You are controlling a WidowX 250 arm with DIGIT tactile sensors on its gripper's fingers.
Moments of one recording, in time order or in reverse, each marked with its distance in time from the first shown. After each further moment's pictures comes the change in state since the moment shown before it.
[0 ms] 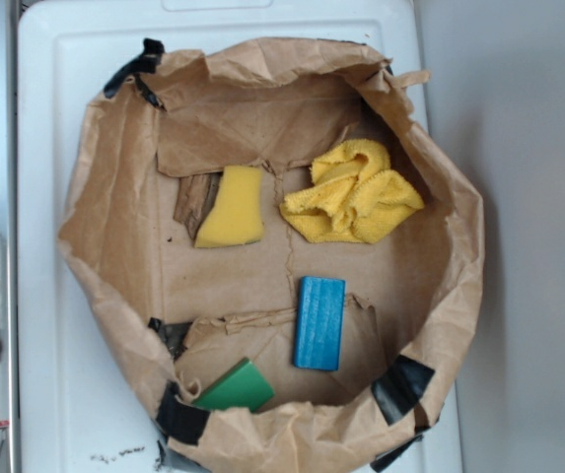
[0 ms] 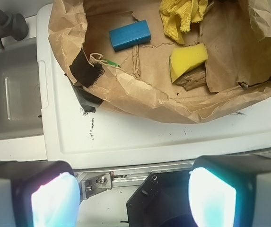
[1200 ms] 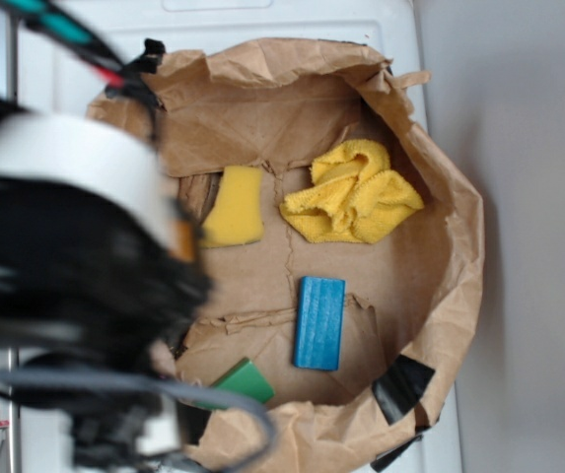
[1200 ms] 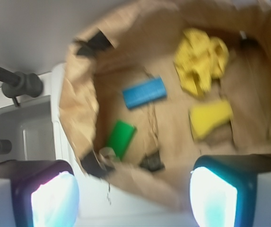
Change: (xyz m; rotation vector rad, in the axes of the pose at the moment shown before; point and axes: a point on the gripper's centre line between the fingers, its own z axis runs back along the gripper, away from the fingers) arm 0.054 0.005 -0.013 -0.120 -0.161 0.125
